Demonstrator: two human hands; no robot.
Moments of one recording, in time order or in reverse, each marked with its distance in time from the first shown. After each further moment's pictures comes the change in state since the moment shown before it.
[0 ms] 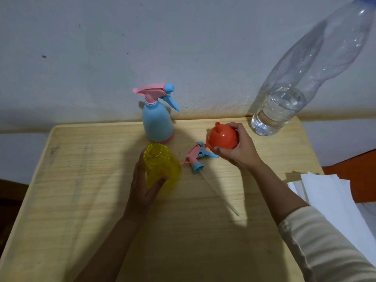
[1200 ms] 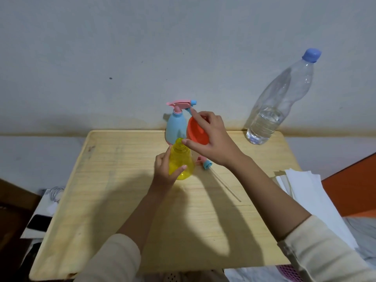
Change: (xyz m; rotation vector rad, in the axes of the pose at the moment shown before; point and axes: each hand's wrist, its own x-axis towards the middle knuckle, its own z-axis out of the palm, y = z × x) left_hand -0.006 0.036 -0.021 -0.011 0.000 -0.059; right_hand -0.086 -0.179 0.057 -0.448 -0.082 -0.471
